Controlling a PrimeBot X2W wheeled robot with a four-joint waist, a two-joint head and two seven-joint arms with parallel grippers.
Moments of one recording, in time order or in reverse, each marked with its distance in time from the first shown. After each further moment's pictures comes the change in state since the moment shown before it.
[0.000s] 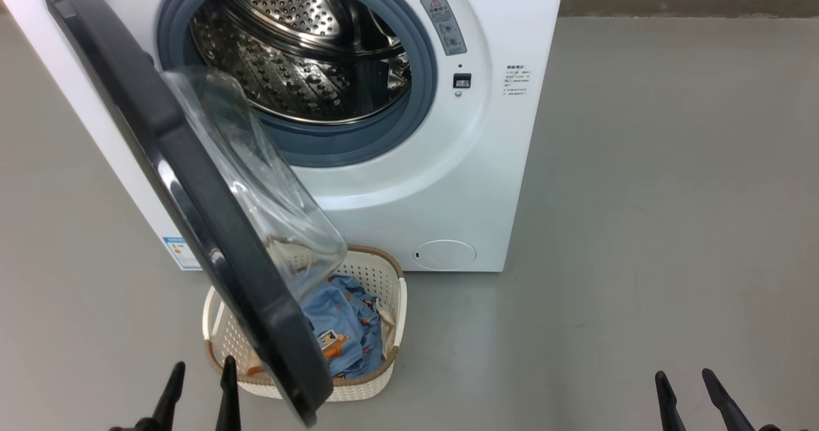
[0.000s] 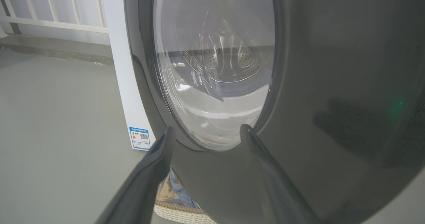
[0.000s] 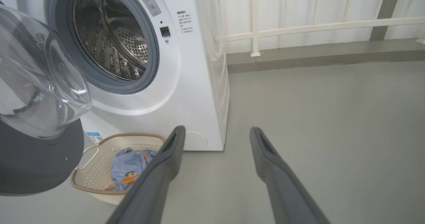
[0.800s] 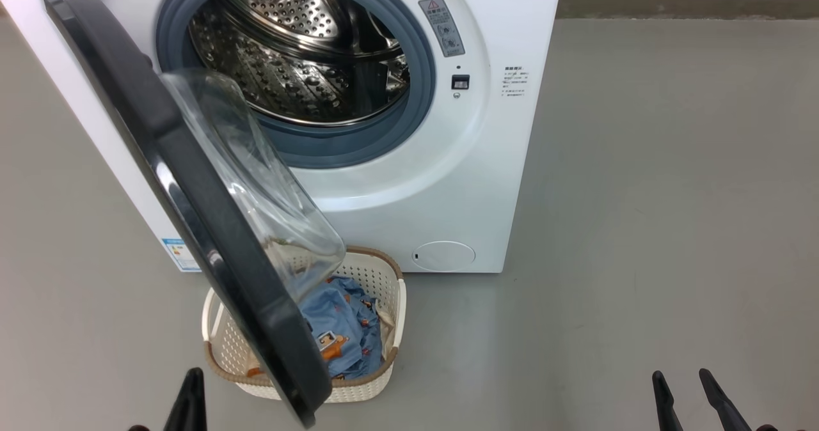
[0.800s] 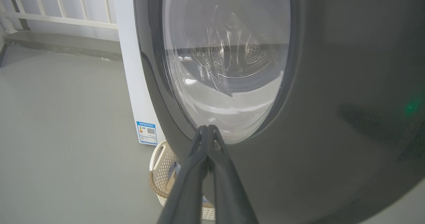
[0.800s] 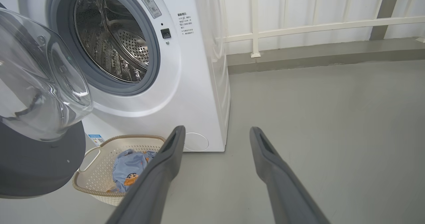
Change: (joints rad) left arm 0.014 0.000 0.026 0.017 0.003 -0.001 0.000; right arm -0.001 0.012 0.001 -0.001 -0.001 0.000 0.000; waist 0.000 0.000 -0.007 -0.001
